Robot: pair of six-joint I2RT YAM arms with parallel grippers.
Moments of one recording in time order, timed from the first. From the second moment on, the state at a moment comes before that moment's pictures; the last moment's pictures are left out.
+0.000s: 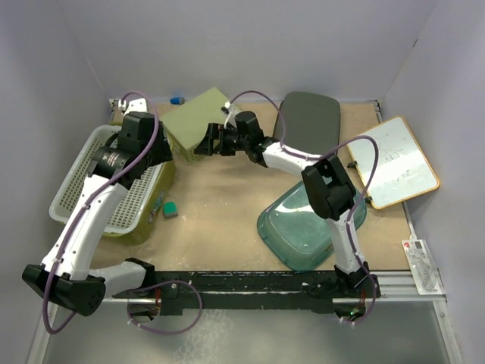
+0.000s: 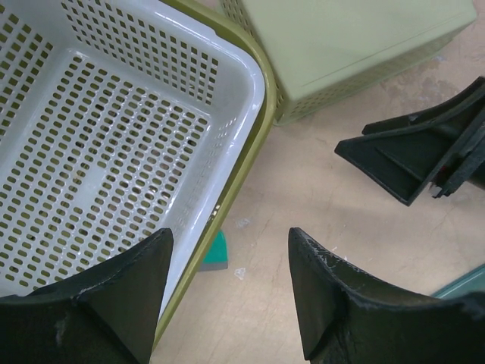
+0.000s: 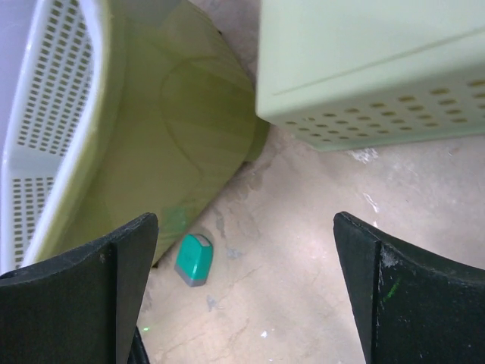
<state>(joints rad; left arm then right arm) -0.33 1.19 1.40 -0.94 -0.40 -0.44 0.64 2.20 1.68 0.13 -0.46 0.64</state>
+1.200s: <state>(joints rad) -0.20 1.24 1.21 -0.93 -0.39 -0.44 0.53 1.71 0.97 0.63 -0.59 0.72</state>
